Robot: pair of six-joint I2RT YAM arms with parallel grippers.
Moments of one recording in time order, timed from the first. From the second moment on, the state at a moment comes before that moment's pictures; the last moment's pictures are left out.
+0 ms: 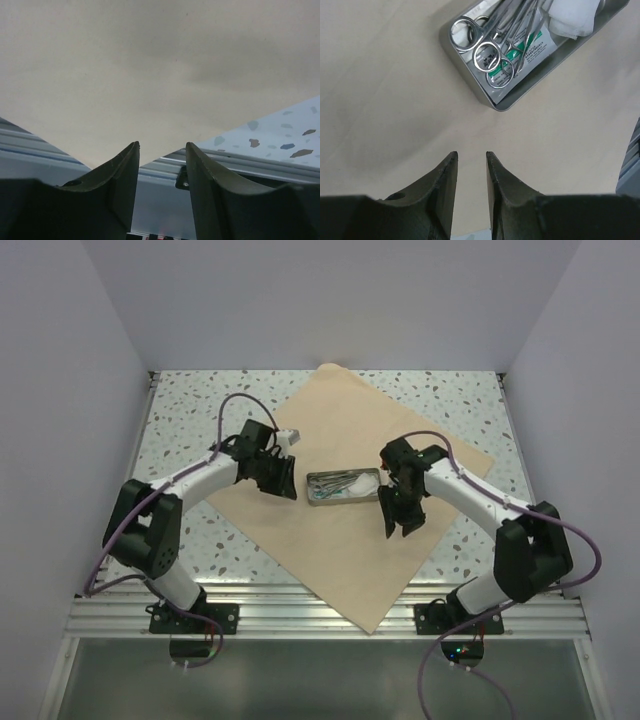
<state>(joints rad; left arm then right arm) -0.39 1.63 1.06 -0.47 0.42 -0.16 0.51 1.48 1.06 -1.07 -0.09 0.39</state>
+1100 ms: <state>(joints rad) -0.48 1.90 1.22 -0.46 0.39 -0.21 0.37 1.96 1.39 -0.96 -0.02 0.38</state>
